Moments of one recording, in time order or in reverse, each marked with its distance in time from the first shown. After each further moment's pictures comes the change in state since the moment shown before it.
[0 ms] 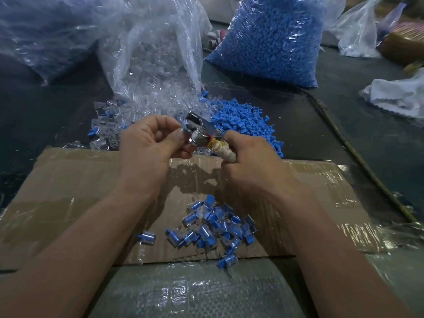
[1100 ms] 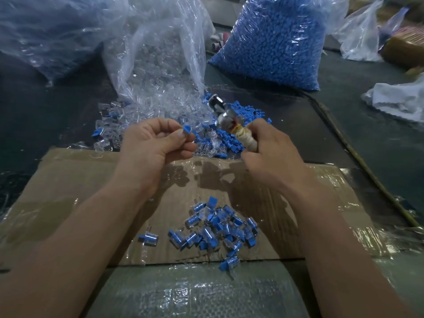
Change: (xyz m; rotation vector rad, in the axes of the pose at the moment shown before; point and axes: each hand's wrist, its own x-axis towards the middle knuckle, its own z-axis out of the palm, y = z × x) left_hand 0.011 -0.003 -0.007 -0.193 -0.067 -0.188; right_hand 0.000 0.016 -0.010 0.034 0.165 0.092
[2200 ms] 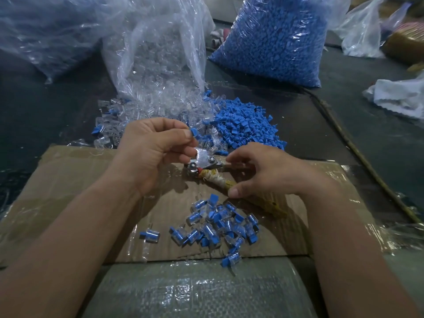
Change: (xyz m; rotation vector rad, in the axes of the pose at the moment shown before) left_hand -0.005 0.014 0.003 0.037 -0.032 -0.118; right_hand 0.001 0.008 -0.008 0.014 -0.560 0.039
